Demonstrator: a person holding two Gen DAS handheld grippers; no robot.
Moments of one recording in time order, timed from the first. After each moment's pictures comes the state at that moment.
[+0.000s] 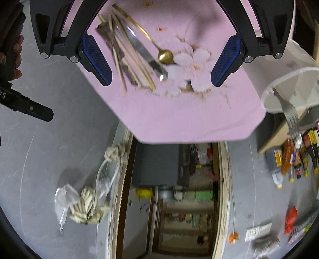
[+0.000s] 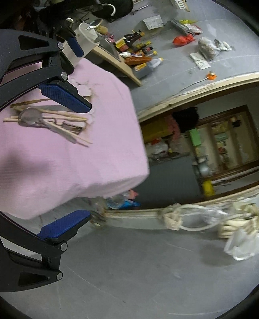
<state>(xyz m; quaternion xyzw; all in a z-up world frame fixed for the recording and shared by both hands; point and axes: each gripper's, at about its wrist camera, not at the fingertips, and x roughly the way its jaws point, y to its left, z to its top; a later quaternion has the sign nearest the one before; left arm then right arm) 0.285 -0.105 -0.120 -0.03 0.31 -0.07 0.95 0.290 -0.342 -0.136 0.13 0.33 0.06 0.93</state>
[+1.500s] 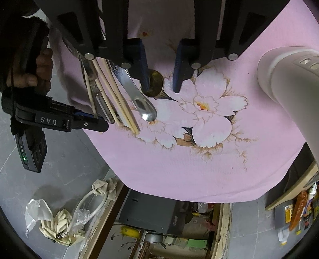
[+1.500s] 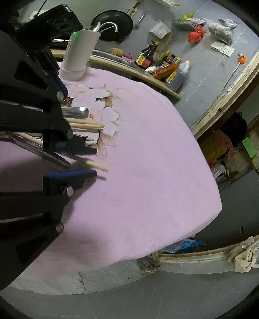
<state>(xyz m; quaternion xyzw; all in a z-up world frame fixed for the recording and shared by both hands) 0.337 -0.085 -0.202 -0.10 0.45 -0.10 0.88 0.407 -0.276 -0.258 0.20 0.49 0.19 0.83</state>
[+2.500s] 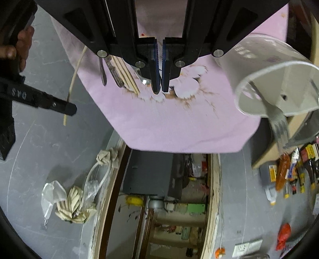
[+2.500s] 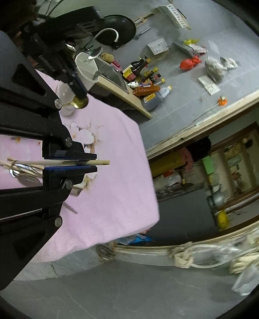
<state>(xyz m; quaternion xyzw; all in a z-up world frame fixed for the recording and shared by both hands) 0.295 -0.059 -0.104 -0.06 0.34 -0.07 0.94 0.299 -0.251 -0.104 0.14 0.33 0.15 0.92</state>
